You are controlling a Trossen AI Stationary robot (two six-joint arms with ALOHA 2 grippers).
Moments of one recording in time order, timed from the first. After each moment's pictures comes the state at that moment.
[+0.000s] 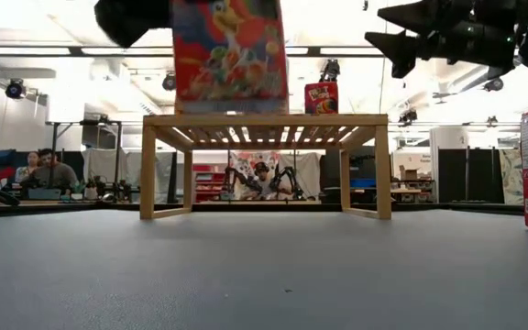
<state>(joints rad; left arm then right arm) -0.63 1.60 0.98 0.05 -0.75 -0.46 -0.54 0.80 0.33 0.74 -0.58 0.18</state>
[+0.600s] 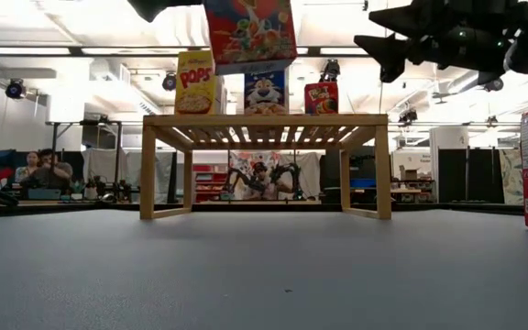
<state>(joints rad) -0.54 1.48 0.98 0.07 -0.75 -0.24 -0.44 0.92 0.33 0.81 -0.55 0.14</state>
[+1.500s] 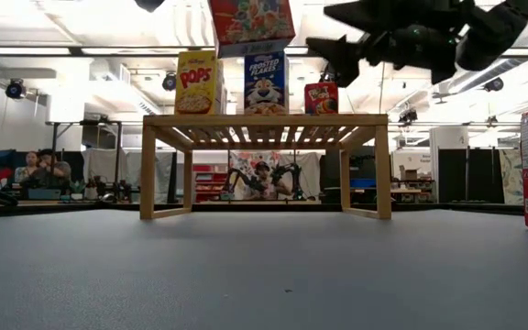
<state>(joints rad) -0.51 1.42 0.98 0.07 -0.75 -0.22 -0.25 1.29 0.54 0.84 -0.55 0.17</state>
